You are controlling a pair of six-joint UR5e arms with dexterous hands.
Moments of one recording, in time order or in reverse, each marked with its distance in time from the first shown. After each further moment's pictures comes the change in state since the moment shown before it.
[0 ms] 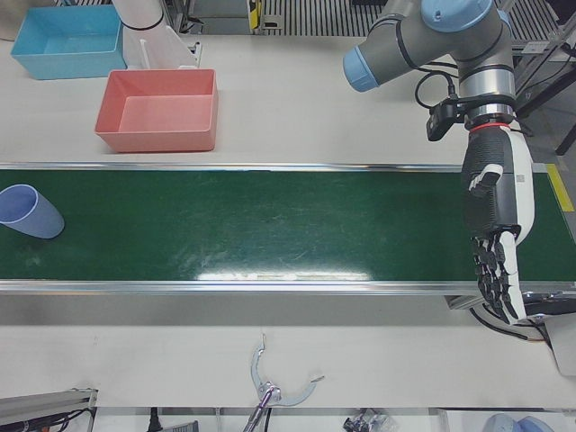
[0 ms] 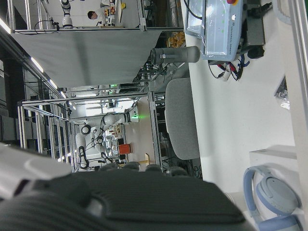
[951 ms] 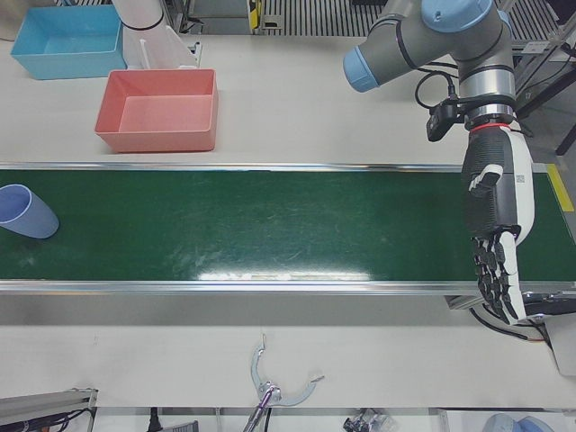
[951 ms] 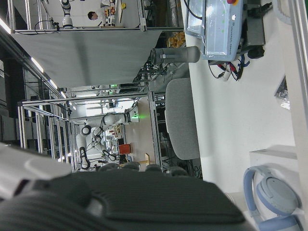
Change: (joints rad) left arm 0.000 0.000 0.001 -0.002 0.000 0.000; right arm 0.008 -0.010 0.025 0.023 -0.001 0.021
